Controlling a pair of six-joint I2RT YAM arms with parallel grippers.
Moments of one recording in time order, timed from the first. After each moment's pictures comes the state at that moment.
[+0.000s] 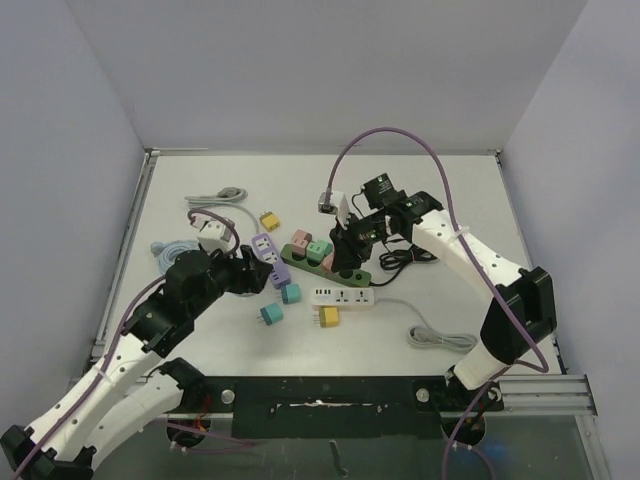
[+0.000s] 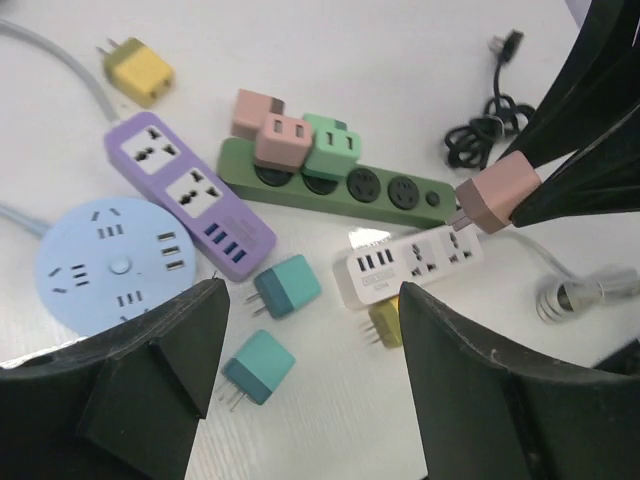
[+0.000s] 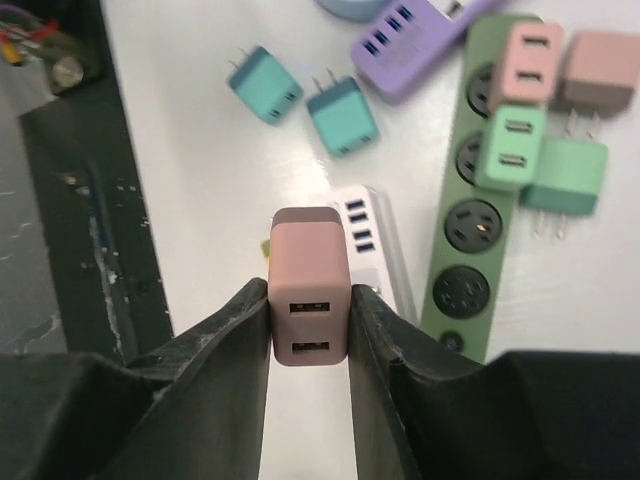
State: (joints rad) left arm -0.62 0.74 0.69 -0.34 -0.02 -0.44; right arm 0.56 1.57 1.36 -0.78 -0.78 -0.44
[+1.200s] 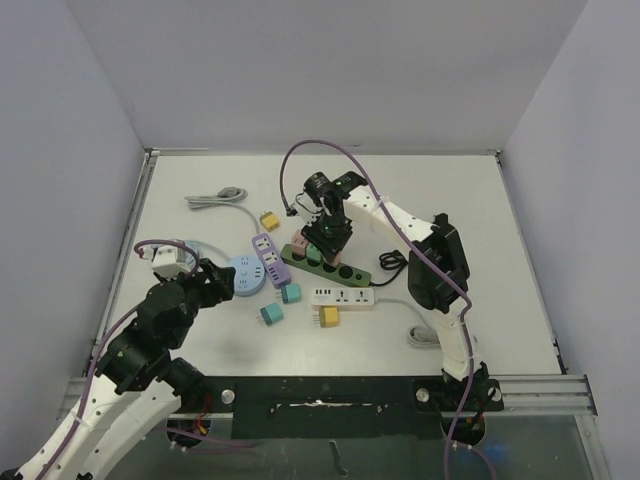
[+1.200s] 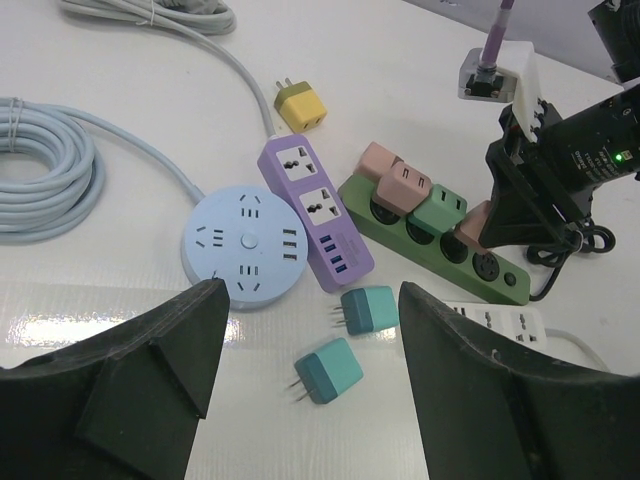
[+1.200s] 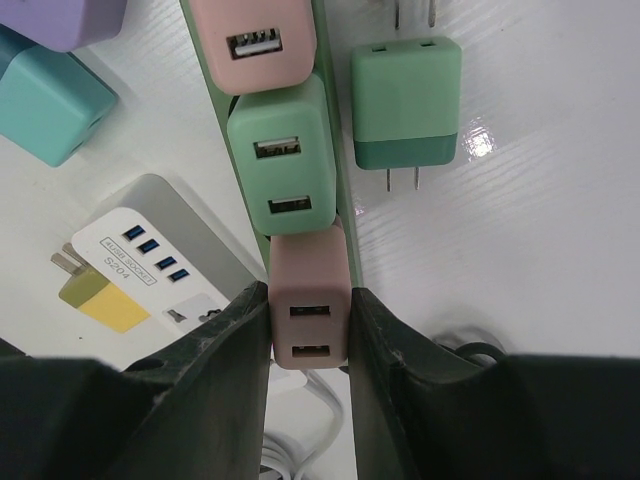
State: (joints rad) left arm -0.62 0.38 0.60 -0.53 -0.43 -0.57; right arm 0.69 2.16 1.95 -1.17 -0.11 -0.31
